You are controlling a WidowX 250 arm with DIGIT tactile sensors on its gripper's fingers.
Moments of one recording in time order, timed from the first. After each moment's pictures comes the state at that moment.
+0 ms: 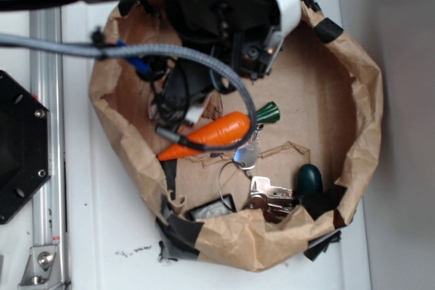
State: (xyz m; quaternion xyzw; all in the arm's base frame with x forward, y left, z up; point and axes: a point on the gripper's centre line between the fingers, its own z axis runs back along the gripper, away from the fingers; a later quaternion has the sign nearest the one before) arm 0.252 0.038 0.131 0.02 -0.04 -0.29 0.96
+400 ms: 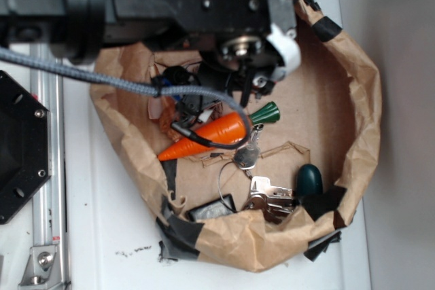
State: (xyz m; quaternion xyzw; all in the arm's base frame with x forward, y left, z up) arm 0.259 0.042 0.072 0.04 -0.01 -0.32 0.95
